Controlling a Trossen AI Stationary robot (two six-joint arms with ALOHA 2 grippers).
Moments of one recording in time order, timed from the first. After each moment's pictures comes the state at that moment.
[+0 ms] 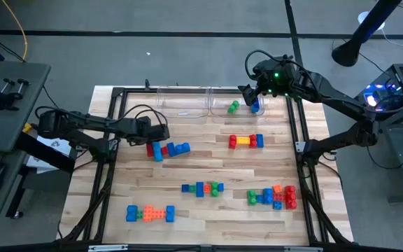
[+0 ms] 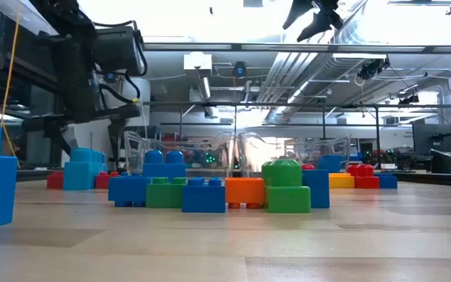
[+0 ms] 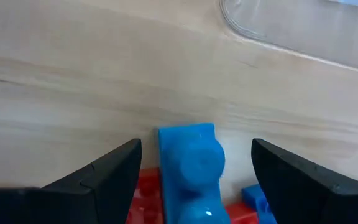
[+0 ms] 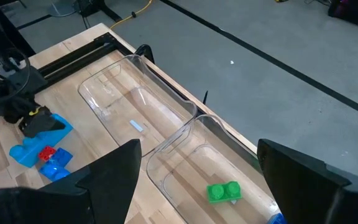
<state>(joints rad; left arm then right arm) 0.16 1.34 0.67 -0.70 -0.37 -1.55 -0.43 1.29 1.51 -0.82 0.20 0.21</state>
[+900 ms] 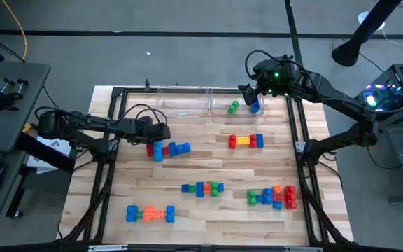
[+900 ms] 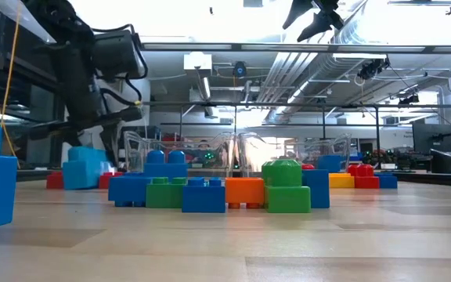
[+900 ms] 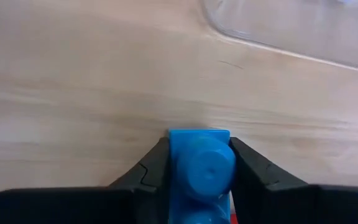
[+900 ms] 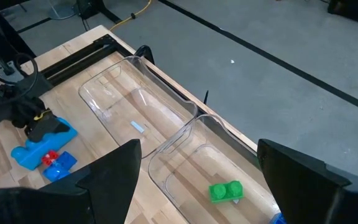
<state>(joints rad) 0.18 1.34 0.62 -0.57 -0.36 -1.47 -0.43 1.29 1.51 -0.82 0.20 0.23</state>
